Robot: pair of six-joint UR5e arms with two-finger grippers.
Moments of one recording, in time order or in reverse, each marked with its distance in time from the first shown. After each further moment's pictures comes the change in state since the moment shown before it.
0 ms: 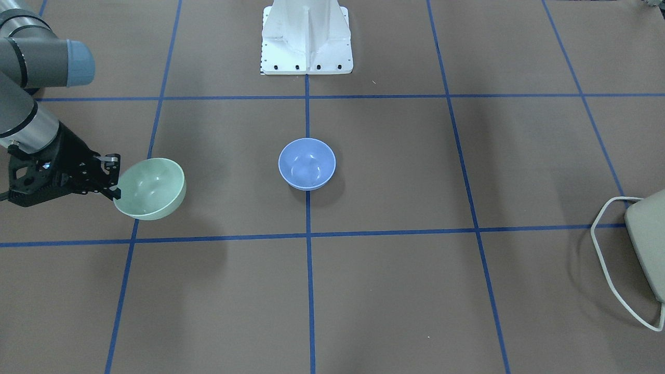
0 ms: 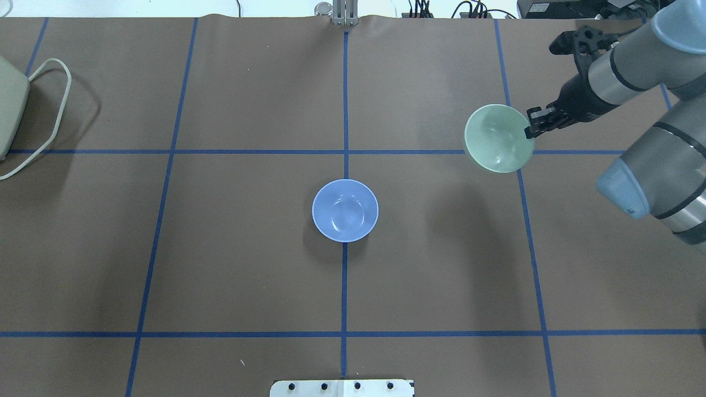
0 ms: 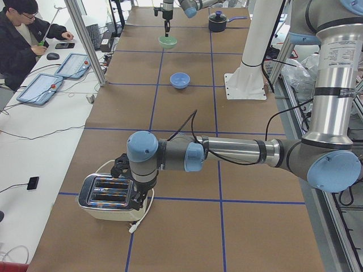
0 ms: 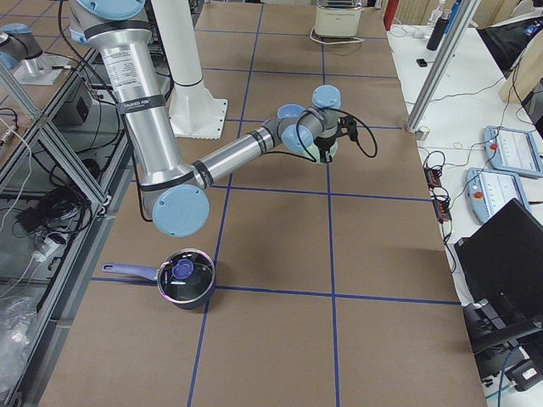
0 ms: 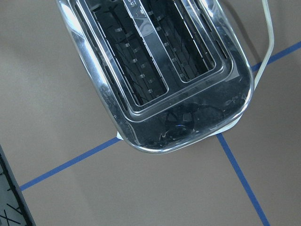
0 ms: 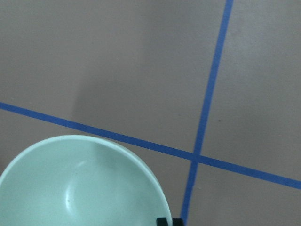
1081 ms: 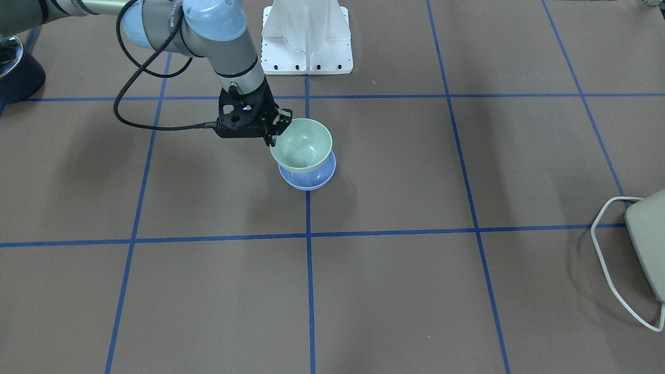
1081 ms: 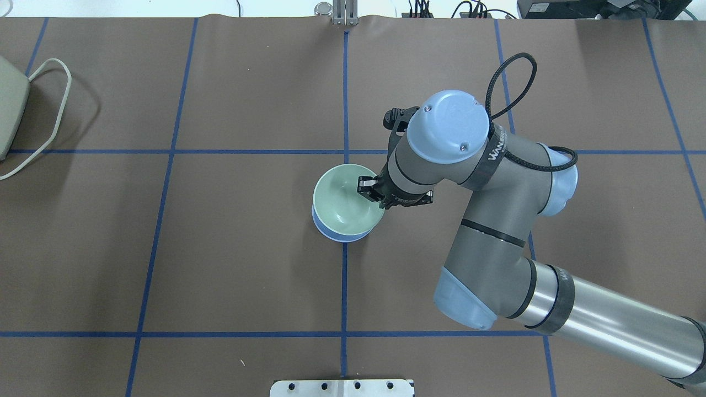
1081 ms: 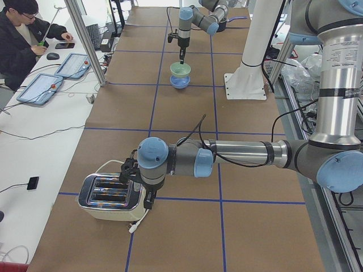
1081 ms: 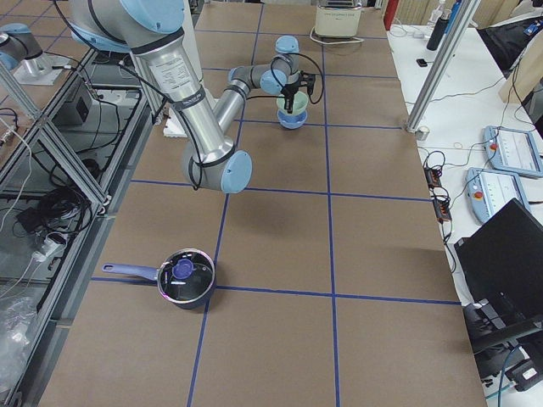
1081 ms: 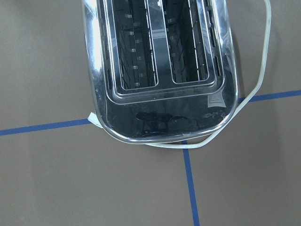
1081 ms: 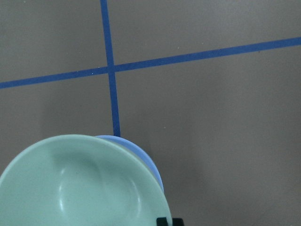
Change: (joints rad) left arm 0.004 0.055 -0.013 -0.060 -0.056 -0.136; right arm -0.436 0.311 0.026 -0.262 -0.332 0.589
